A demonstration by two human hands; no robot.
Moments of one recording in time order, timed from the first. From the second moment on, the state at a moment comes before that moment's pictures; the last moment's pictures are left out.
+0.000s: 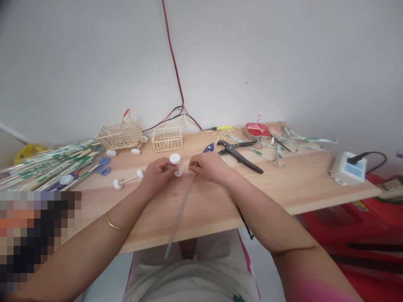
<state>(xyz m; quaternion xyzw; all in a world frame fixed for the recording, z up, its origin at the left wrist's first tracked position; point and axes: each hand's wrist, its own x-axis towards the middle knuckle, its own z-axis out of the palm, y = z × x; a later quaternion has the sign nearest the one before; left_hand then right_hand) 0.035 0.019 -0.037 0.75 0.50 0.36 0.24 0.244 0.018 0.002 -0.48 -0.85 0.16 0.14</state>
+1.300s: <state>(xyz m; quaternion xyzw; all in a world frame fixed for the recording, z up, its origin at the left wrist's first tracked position) 0.034 0.021 -0.039 0.76 0.49 0.37 0.22 0.209 0.025 -0.025 -0.44 -0.78 0.28 0.34</state>
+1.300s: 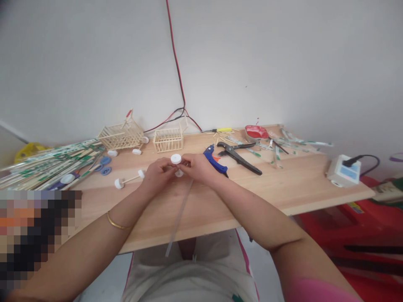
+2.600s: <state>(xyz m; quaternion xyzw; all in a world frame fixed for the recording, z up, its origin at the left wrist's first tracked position) 0.024 0.004 -0.022 0.73 0.53 0.40 0.16 0.202 0.025 -0.027 -0.44 -0.76 0.33 0.36</state>
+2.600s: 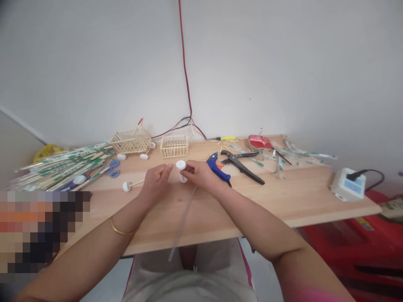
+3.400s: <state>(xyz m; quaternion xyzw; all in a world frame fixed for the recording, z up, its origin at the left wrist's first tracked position) 0.024 0.001 -0.024 0.72 0.55 0.40 0.18 0.204 0.024 -0.031 -0.45 -0.79 0.27 0.33</state>
